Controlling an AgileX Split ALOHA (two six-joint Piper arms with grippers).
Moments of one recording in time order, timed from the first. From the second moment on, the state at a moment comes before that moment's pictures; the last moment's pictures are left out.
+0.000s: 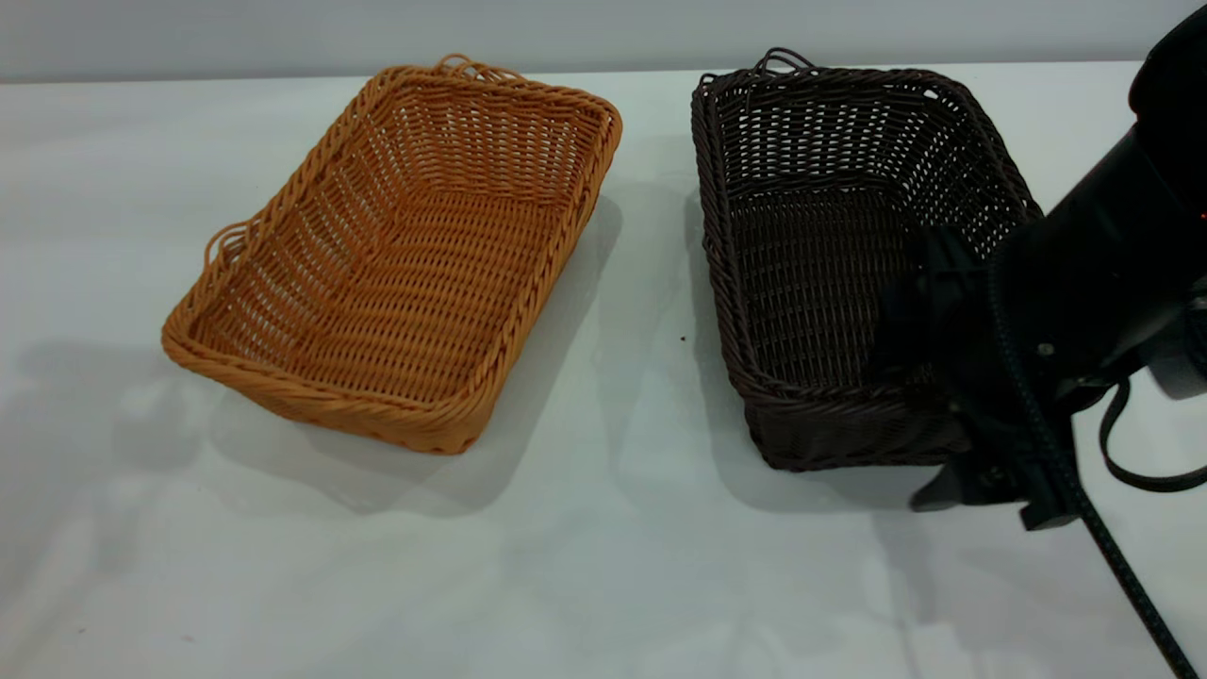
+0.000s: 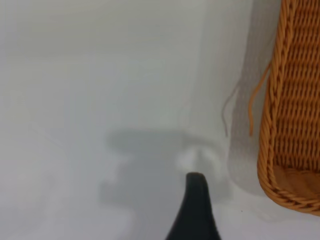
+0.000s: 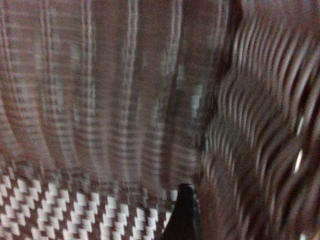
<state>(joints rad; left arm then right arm) -0.02 1.44 -0.87 -0.06 0.40 0.12 0.44 2.03 -0.65 1.80 0.06 0.05</state>
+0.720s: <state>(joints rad) -0.12 2.04 -1.25 -0.09 0.41 0.12 0.44 2.03 -0.65 1.80 -0.05 0.08</state>
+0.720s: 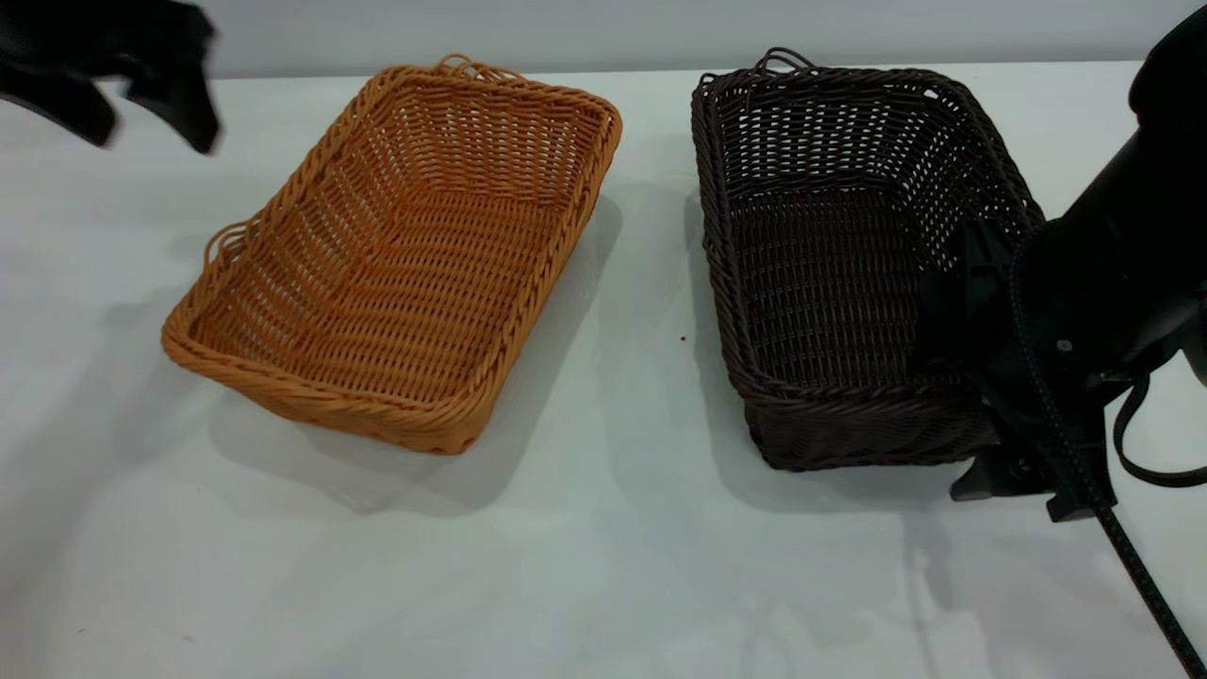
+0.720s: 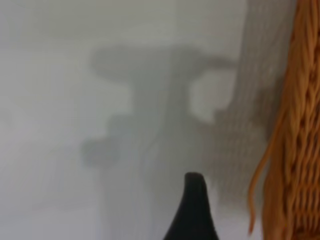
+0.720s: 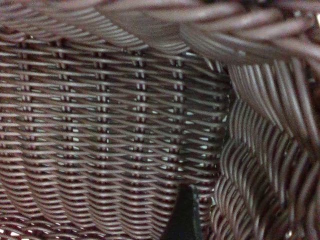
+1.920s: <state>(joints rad) -0.17 2.36 -1.43 -0.15 0.32 0.17 0.44 2.12 -0.71 1.77 -0.12 0.03</state>
